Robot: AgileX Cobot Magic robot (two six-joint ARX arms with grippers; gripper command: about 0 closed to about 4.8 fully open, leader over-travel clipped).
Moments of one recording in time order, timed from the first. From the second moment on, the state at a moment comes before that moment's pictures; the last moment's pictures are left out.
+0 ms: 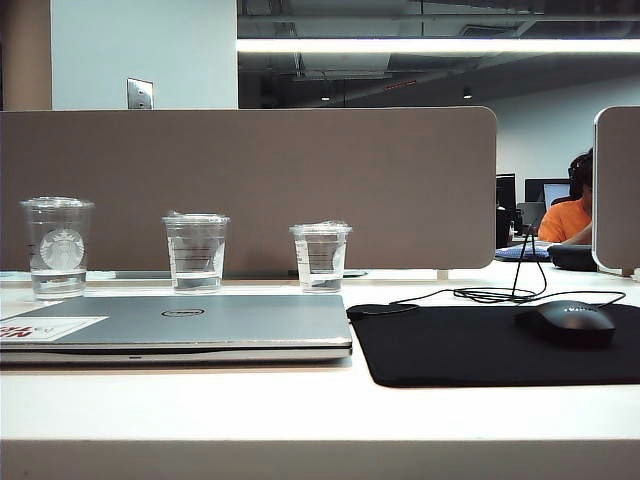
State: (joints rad) left arm -0.05 0.00 0.00 -0.14 -0.16 0.00; right arm -0.03 0.00 0.01 0.02 0.00 -0.06
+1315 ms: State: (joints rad) left arm -0.05 0.68 0.77 0.00 0.07 0.09; right arm -0.03 0.74 0.90 0.02 -0.35 0.10
